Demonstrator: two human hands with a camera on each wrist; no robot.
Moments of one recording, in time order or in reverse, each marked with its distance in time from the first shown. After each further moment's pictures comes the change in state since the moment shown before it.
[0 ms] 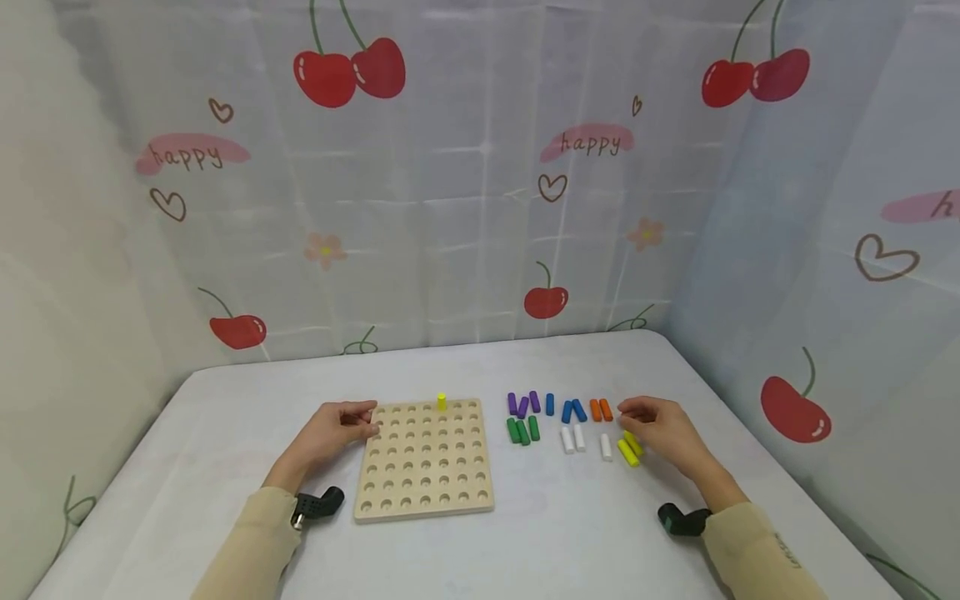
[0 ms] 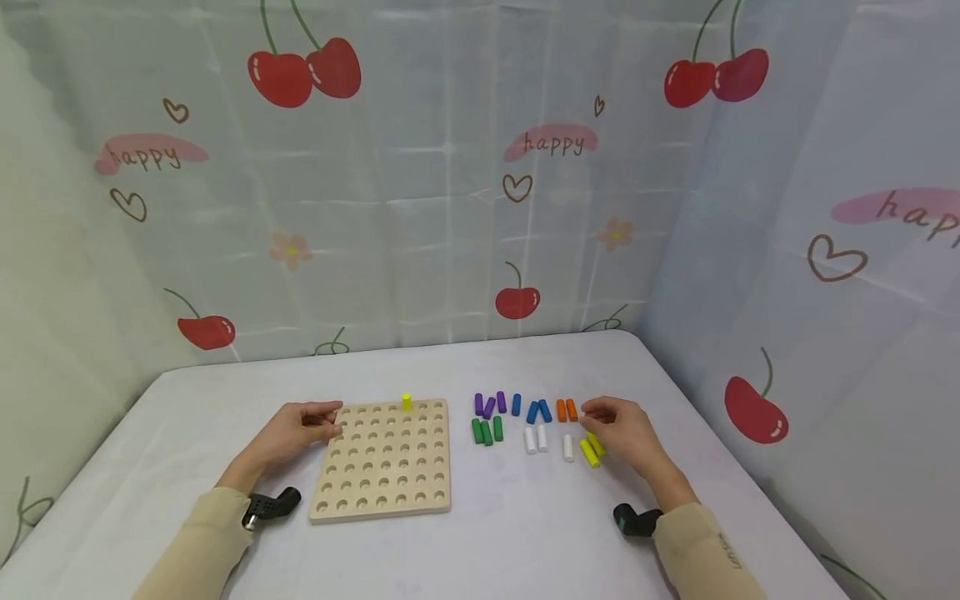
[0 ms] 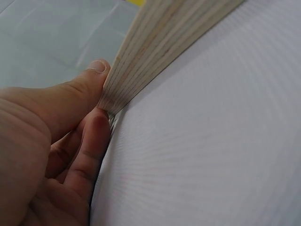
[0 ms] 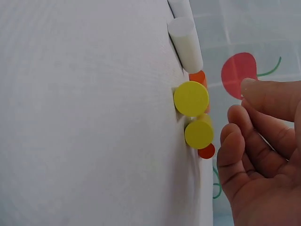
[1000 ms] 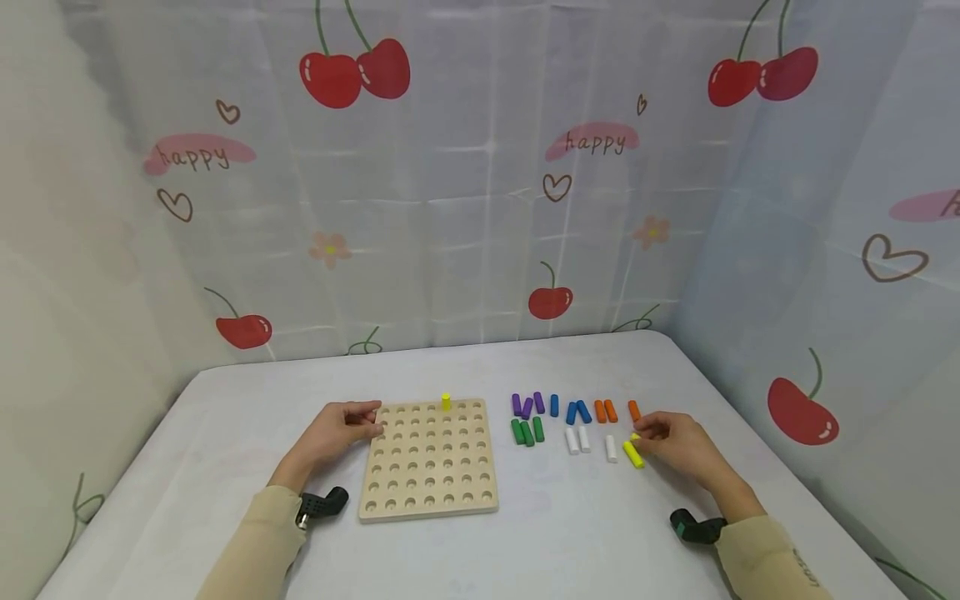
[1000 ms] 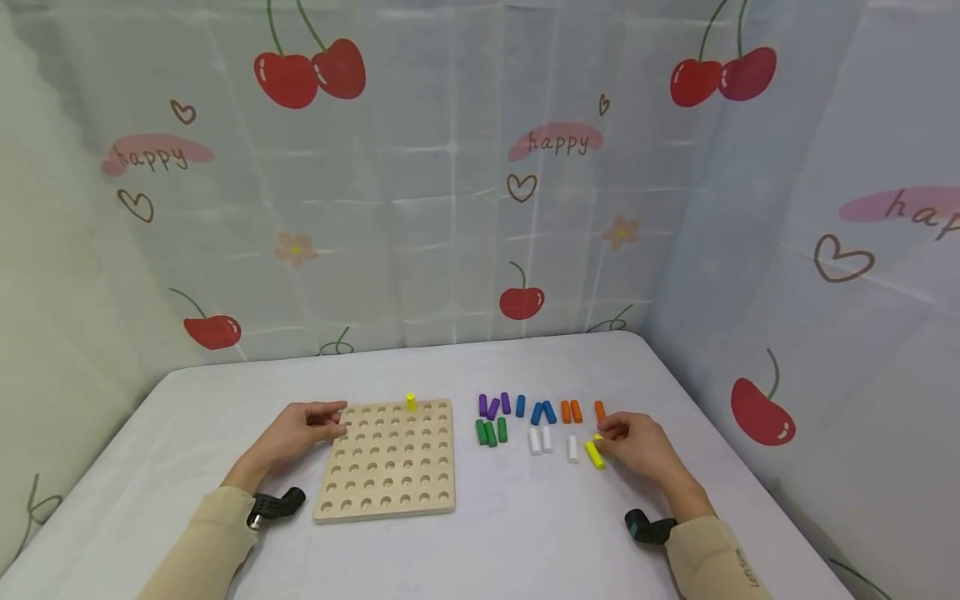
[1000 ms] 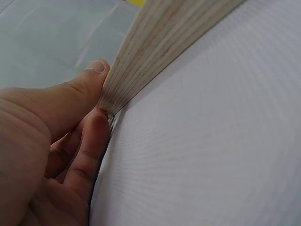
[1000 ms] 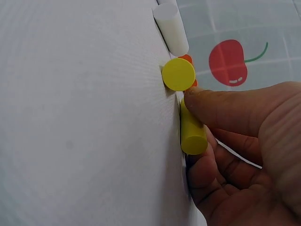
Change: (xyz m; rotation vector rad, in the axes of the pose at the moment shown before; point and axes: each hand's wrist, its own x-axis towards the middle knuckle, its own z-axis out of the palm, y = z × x) left_hand 0.001 -0.002 0.001 -0.025 0.001 -0.010; right_hand -0.009 0.015 -0.003 -0.080 -0.047 0.036
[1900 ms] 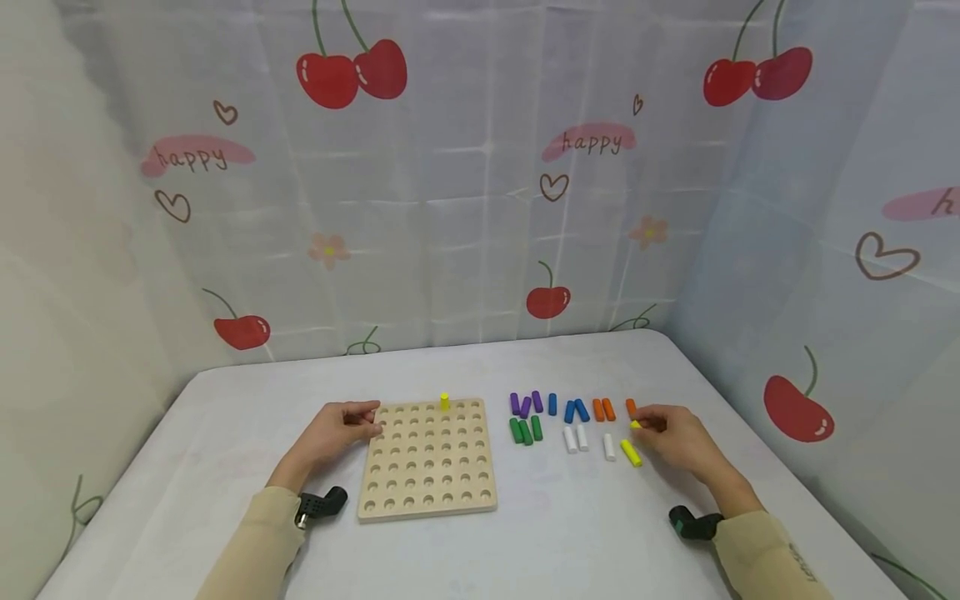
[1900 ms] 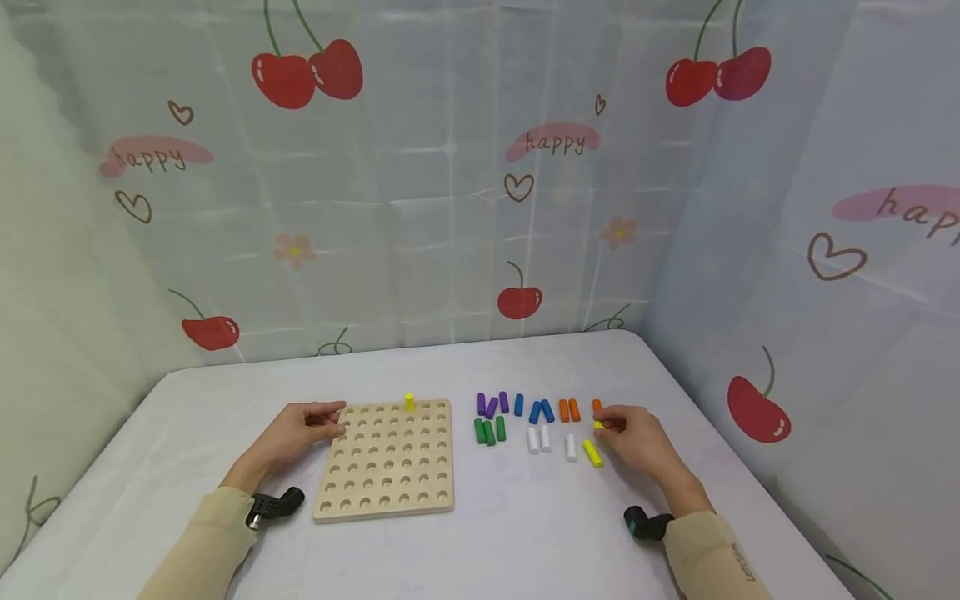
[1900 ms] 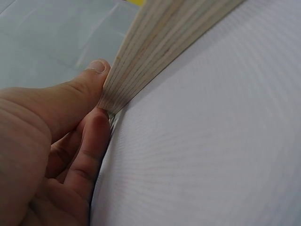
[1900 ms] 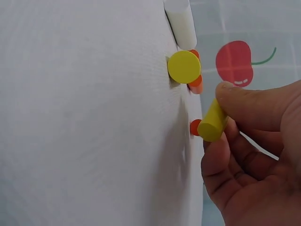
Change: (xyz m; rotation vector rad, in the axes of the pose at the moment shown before) left_hand -0.002 0.002 -0.001 0.018 0.001 0.012; right_hand -0.001 -0.007 -0.005 -0.054 0.028 -0.058
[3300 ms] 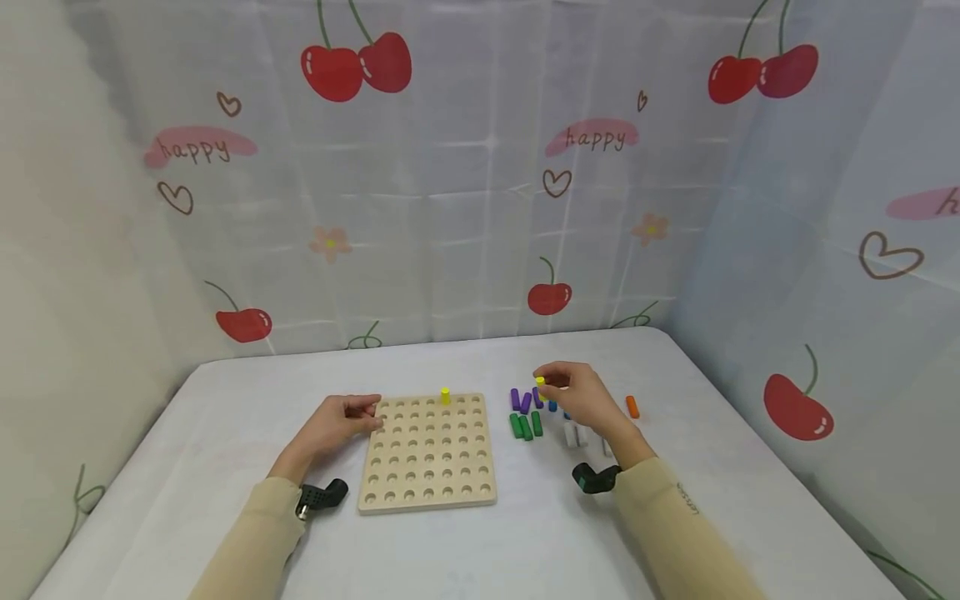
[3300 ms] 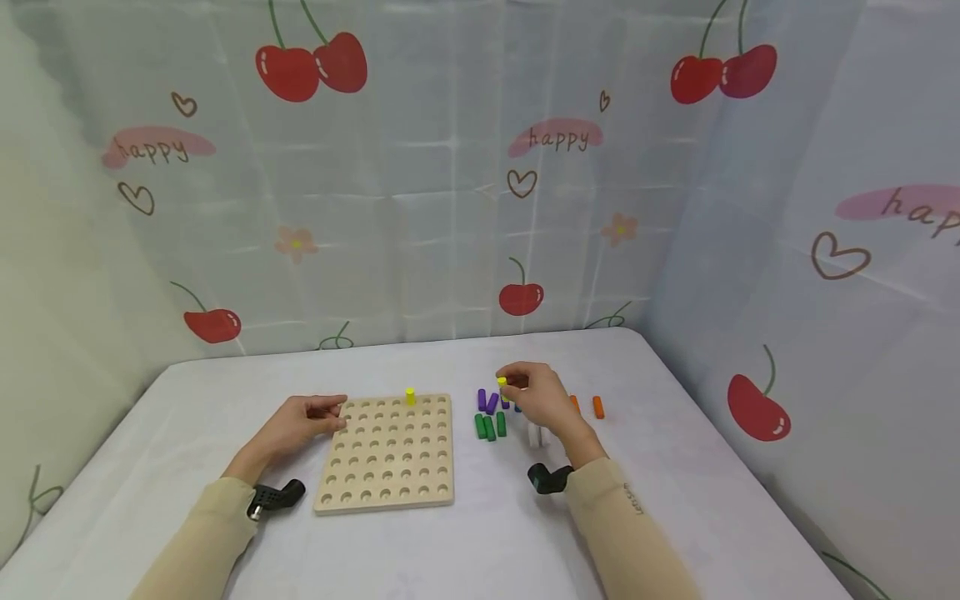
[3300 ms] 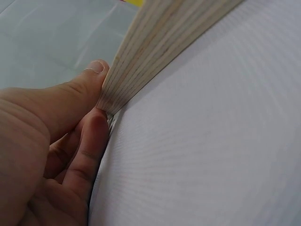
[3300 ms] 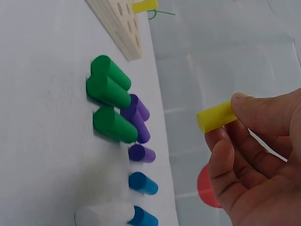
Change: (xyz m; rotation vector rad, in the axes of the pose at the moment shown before) left_hand 0.004 -0.004 0.001 -0.008 -0.013 -0.007; right_hand 0.048 -0.123 0.051 0.226 -0.068 -0.081
